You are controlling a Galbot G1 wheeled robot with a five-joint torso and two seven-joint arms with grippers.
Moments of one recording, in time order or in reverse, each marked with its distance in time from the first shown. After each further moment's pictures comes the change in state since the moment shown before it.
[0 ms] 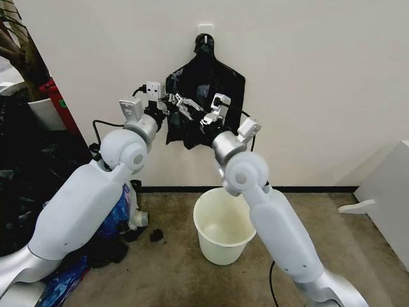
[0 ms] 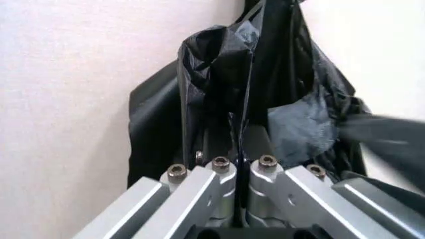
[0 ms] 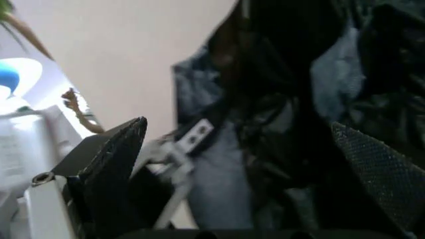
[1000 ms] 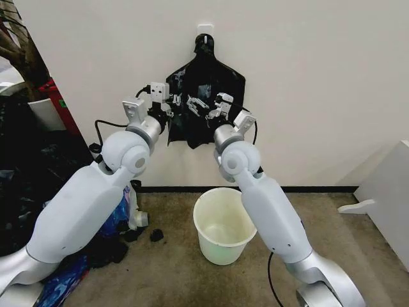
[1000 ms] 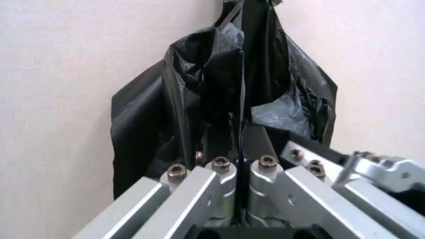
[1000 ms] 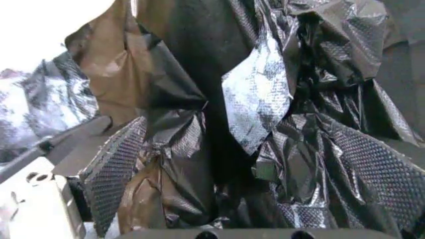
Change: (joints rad) left arm -0.009 0.008 0.027 -0.029 -0.004 0.011 -0.016; right arm 0.072 0.034 0.015 -0.138 -0.104 -0.003 0.099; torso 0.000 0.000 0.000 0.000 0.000
